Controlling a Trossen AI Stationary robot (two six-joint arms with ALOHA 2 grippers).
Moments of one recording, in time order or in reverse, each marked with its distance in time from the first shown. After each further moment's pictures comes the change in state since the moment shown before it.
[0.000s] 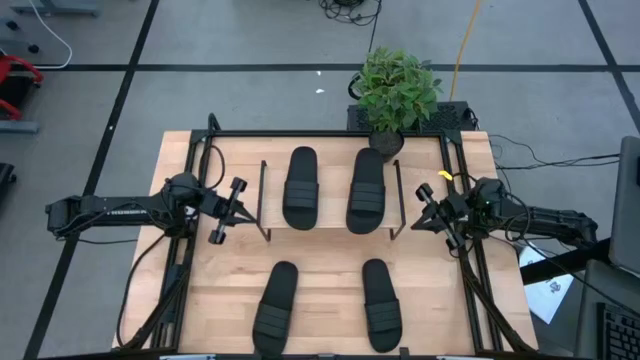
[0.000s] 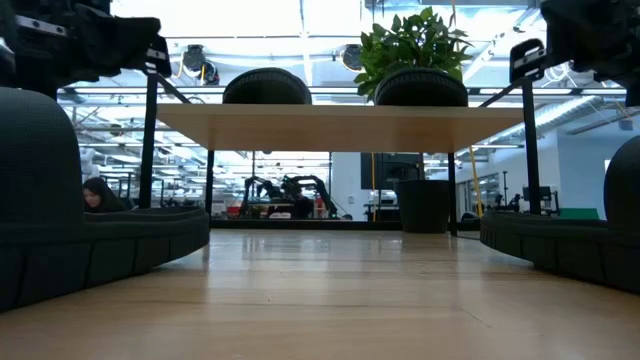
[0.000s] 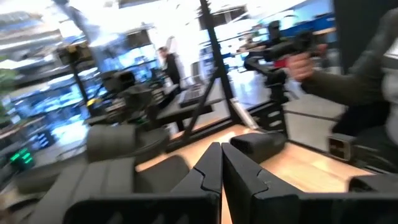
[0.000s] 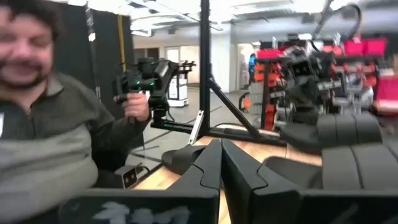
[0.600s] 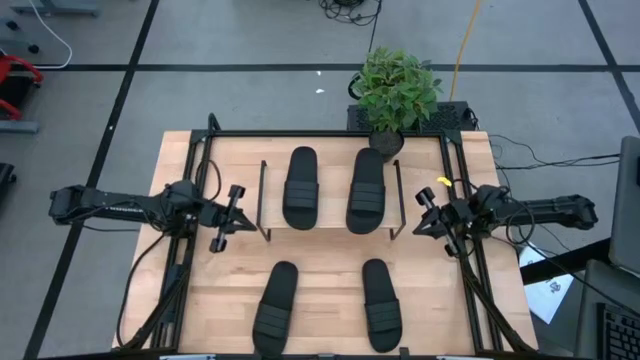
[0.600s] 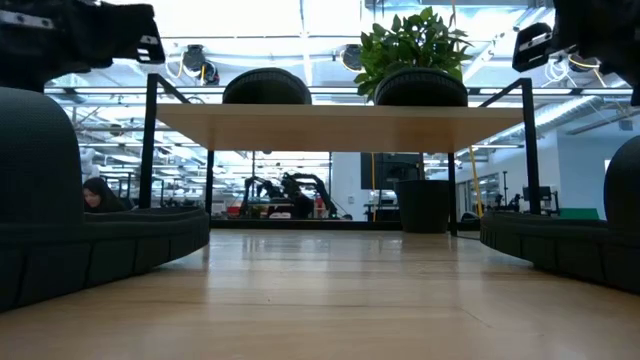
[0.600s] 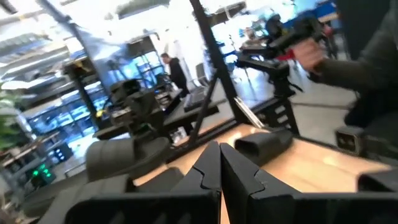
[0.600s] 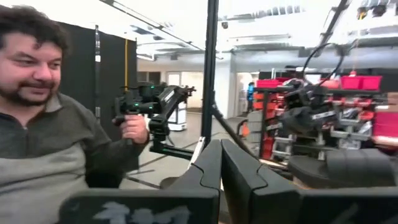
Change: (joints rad) left arm -0.182 -0.011 0.000 -0.030 -0.182 0.136; right arm 0.213 0.063 -0.046 0.228 0.212 -0.040
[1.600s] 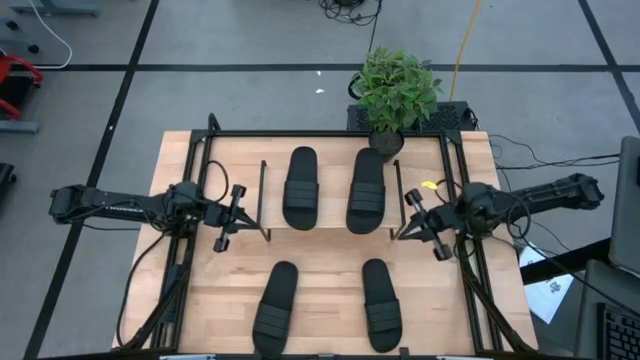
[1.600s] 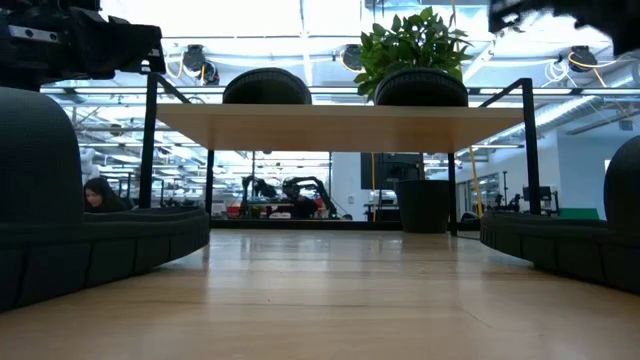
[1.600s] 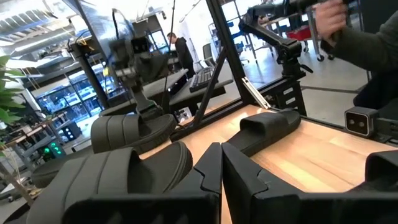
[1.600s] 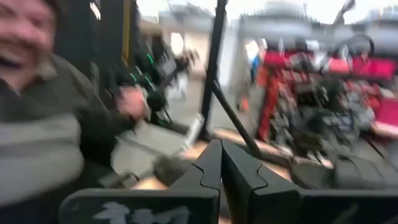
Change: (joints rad) left arm -0.012 -0.008 0.000 -0.066 -0.077 0.013; right arm 0.136 0.336 0.281 -0.134 0.117 -0.186
